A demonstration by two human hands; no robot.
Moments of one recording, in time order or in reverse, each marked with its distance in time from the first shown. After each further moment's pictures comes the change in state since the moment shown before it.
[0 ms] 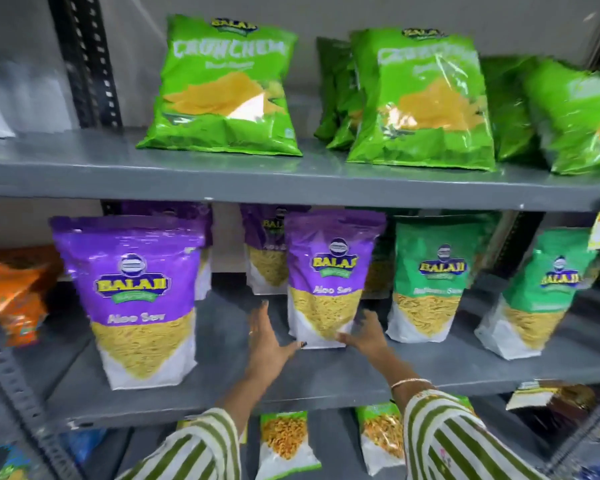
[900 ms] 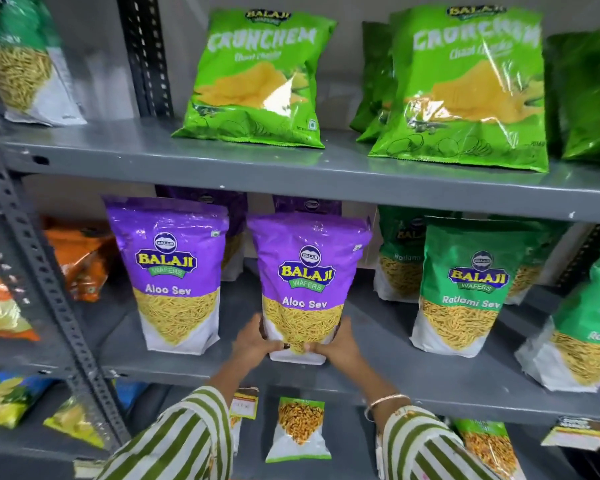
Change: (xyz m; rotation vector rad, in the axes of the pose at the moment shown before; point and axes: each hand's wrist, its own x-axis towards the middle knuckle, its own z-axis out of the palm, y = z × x) left_hand 0.015 -0.082 -0.023 -0.008 -0.038 -0.442; right_hand -0.059 -0.038 0.041 0.148 -0.354 -0.119
